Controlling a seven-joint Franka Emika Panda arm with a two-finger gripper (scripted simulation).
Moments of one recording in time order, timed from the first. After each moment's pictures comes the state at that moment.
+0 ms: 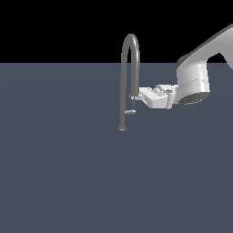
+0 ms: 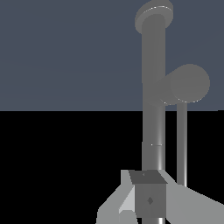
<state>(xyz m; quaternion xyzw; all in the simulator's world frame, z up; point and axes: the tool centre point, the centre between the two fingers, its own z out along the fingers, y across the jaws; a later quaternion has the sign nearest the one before) 0.081 -0.068 0.154 -0.54 0.46 0.54 0.46</state>
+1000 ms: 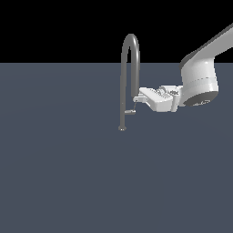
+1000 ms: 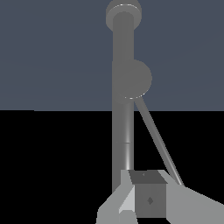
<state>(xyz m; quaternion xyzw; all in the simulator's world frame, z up) 0.050 -0.073 0.156 -0.54 0.46 0.54 0.46</state>
